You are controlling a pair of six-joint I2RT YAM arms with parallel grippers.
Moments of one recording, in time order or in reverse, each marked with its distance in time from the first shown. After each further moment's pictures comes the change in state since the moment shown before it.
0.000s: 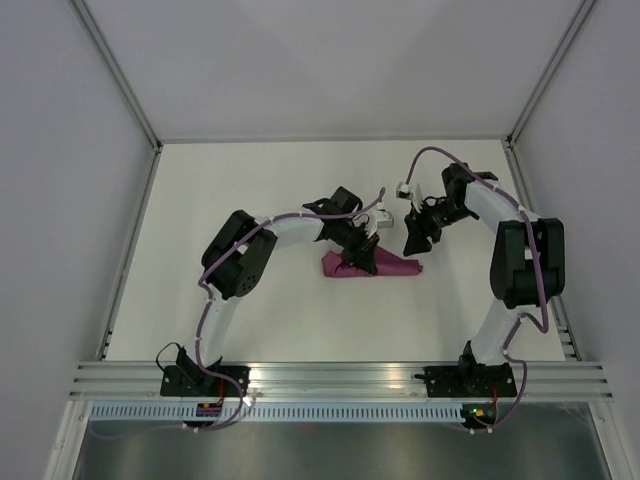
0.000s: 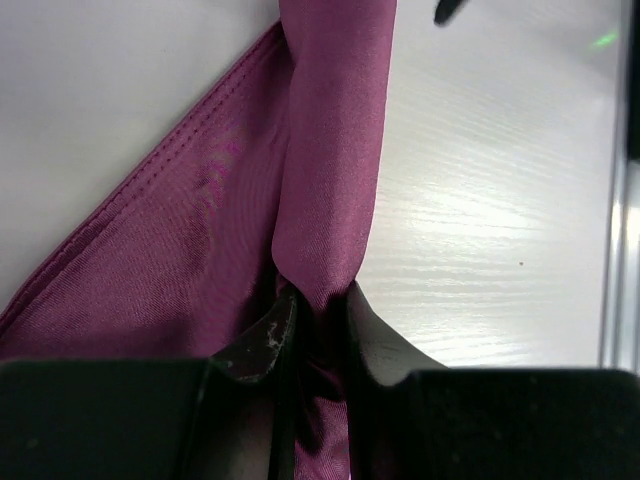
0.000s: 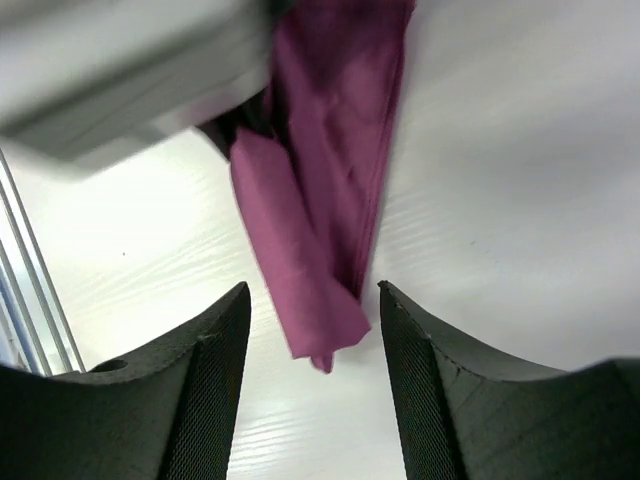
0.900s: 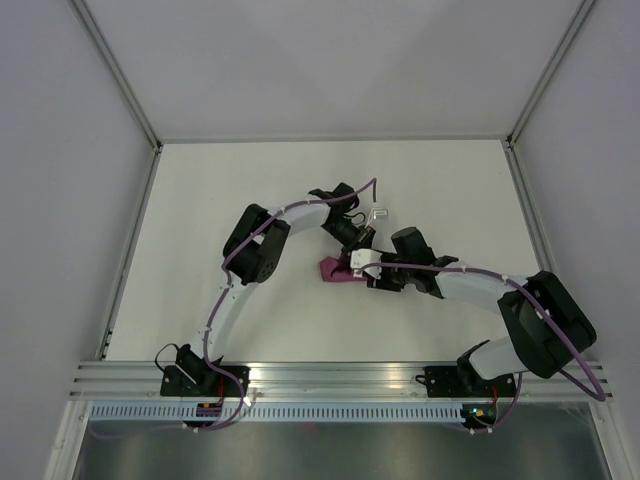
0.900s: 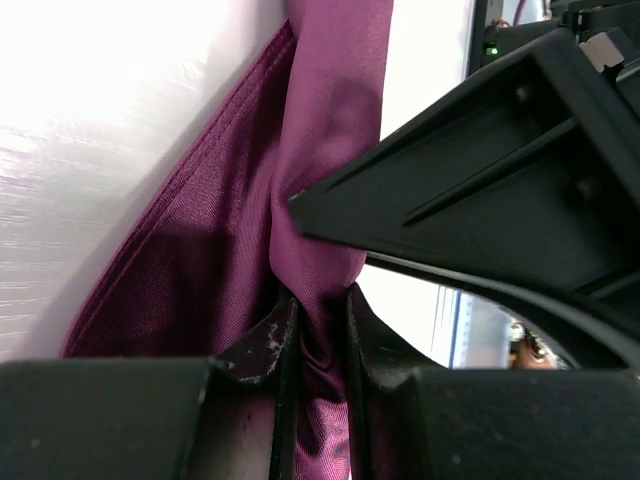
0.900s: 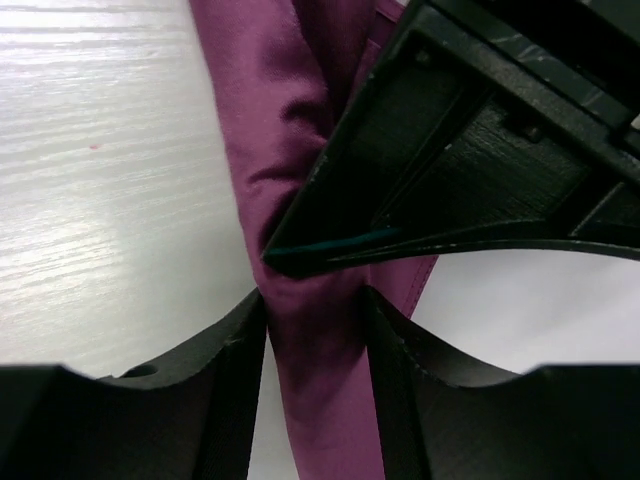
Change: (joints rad) left arm 0.072 0.281 0.368 -0.457 0.324 -0.084; right arm 0.489 -0.461 -0.791 0.964 0.502 0.045
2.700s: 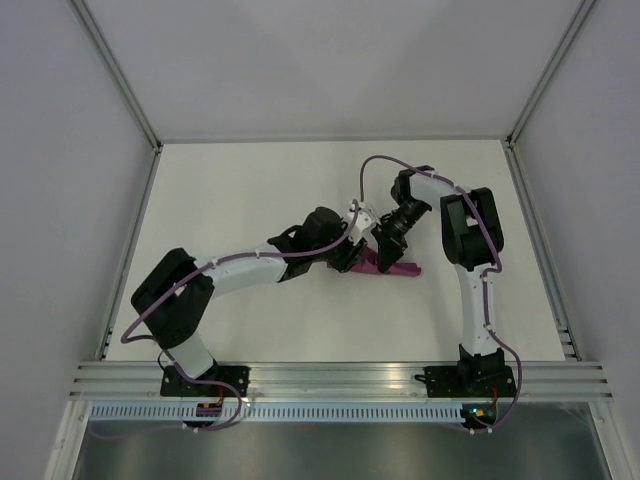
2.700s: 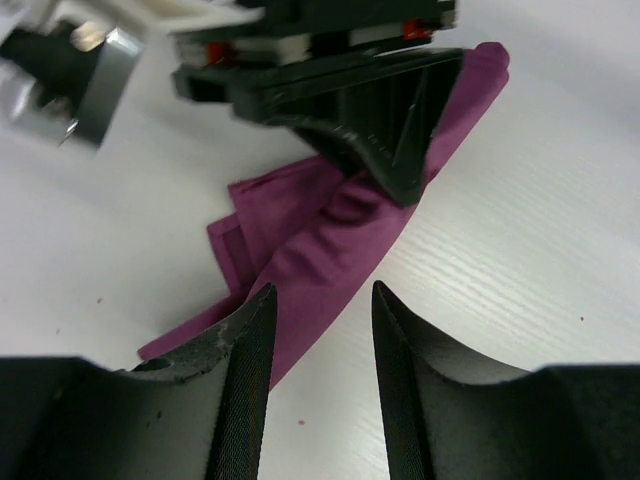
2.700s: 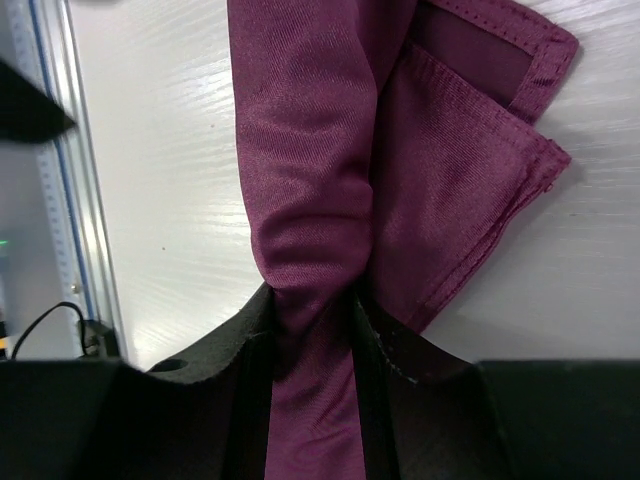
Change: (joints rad) left arm -0.146 -0.822 -0.888 0.849 -0.941 -0.157; right arm -0.282 0.893 1.115 -1.311 -0.502 -0.280
